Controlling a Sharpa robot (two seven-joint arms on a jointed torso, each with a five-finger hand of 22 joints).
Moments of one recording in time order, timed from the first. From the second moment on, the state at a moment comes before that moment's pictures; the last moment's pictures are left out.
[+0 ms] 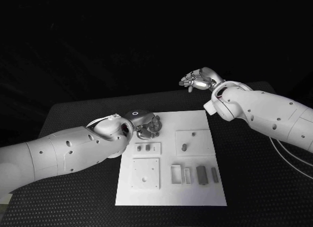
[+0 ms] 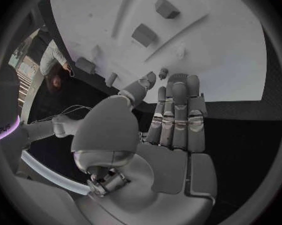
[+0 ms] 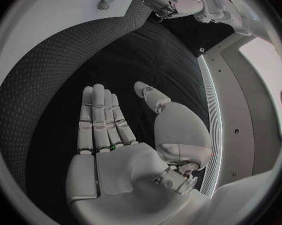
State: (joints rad) left arm 1.26 -0.54 -0.20 1.29 -1.52 -0.32 -0.06; left_hand 1.15 -0.15 0.54 -0.28 0.10 0.95 0.13 0.23 0.63 1.12 0.09 0.16 0.40 1.02 -0.02 1.04 0.62 0.03 1.13 -0.12 0.29 1.20; right arm 1.26 -0.64 0.08 1.12 -0.82 -0.35 0.08; right_hand 0.90 -0.11 0.58 -0.22 0.31 0.78 0.20 0.24 0.49 0.74 0.16 0.71 0.44 0.77 0.12 0.79 0.57 0.16 0.63 0.15 0.41 1.16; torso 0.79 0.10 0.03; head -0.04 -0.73
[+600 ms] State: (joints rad) left arm 1.24 -0.51 -0.20 1.26 -1.54 -0.33 -0.07; left_hand 1.15 -0.15 0.54 -0.28 0.10 0.95 0.13 0.22 0.61 1.13 0.10 0.14 0.38 1.02 -0.02 1.04 0.63 0.03 1.14 -0.11 0.29 1.21; right arm 1.26 -0.63 0.08 1.11 -0.77 -0.31 0.13; right_hand 0.94 -0.09 0.55 -0.21 0.31 0.75 0.20 0.26 0.47 0.78 0.18 0.55 0.18 0.73 0.19 0.47 0.41 0.11 0.41 0.20 0.27 1.20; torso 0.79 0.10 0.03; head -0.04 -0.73
